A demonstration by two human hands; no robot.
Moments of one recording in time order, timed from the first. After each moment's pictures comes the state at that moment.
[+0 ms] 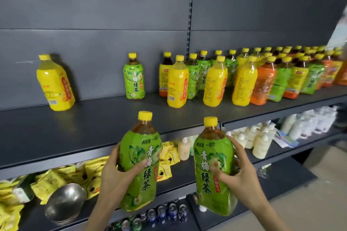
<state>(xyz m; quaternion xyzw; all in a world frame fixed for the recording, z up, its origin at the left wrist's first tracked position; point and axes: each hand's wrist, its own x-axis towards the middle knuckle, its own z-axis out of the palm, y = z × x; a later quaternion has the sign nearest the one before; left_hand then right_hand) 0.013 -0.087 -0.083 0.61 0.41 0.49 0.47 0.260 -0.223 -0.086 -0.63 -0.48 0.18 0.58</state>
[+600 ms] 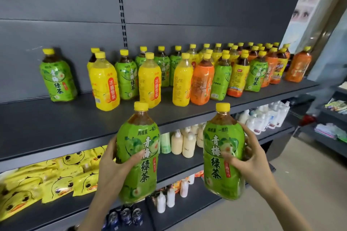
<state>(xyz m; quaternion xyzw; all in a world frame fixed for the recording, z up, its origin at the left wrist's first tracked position) 0.261 -0.162 -0.073 0.62 0.36 0.48 0.50 0.525 -0.326 -0.064 -0.67 -0.43 0.15 0.59</state>
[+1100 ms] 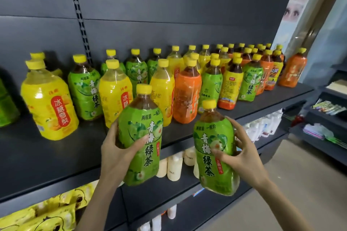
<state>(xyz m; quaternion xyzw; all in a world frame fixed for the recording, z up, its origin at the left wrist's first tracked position) 0.414 -0.061 -0.057 0.63 0.30 0.51 0.49 0.638 -0.236 -0.052 -0.67 -0.47 0.12 0.56</state>
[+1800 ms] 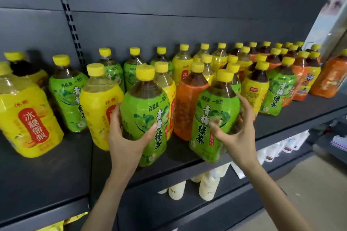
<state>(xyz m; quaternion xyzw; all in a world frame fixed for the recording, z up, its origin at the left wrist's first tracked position) 0.508 0.005 -0.052 0.64 0.30 0.61 0.36 0.718 -0.114 -0.039 -0.61 -0.48 0.01 0.63</state>
